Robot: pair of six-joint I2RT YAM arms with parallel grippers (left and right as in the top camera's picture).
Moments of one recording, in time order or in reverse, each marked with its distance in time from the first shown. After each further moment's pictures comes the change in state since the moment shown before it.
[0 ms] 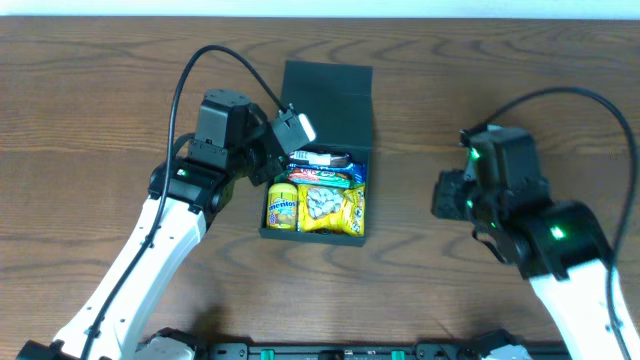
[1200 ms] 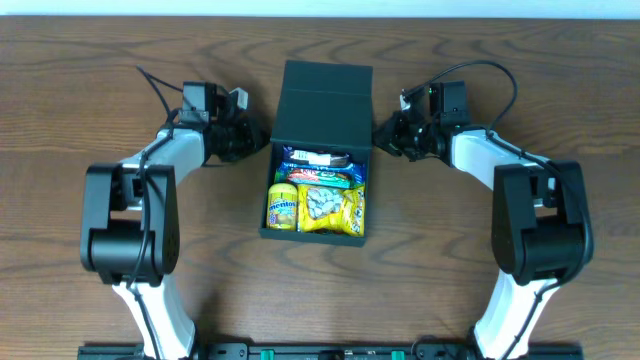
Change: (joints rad) left arm 0.285 0.674 0.123 0.249 0.382 -1.132; right arm -0.203 0.926 -0.002 0.942 -0.793 0.219
